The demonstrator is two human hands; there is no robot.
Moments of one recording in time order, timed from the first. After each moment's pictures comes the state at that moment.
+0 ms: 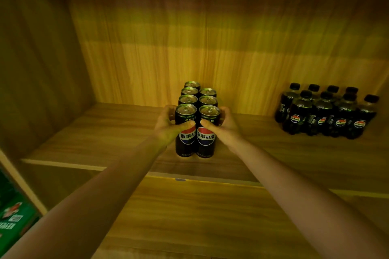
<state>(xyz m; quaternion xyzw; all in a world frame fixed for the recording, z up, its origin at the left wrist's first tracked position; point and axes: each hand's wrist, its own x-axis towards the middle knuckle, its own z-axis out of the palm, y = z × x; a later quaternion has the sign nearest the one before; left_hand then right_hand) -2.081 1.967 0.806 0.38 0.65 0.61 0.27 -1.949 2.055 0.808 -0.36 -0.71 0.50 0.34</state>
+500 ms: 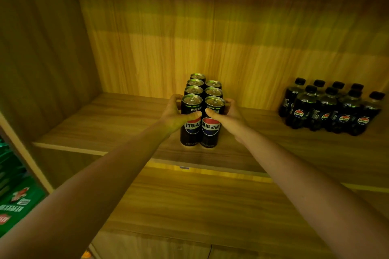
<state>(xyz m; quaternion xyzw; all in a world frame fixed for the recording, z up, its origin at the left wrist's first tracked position) -2.081 1.962 0.812 0.39 0.68 0.56 0.26 -1.946 2.050 0.816 -0.38 -0.71 0.50 0.31</state>
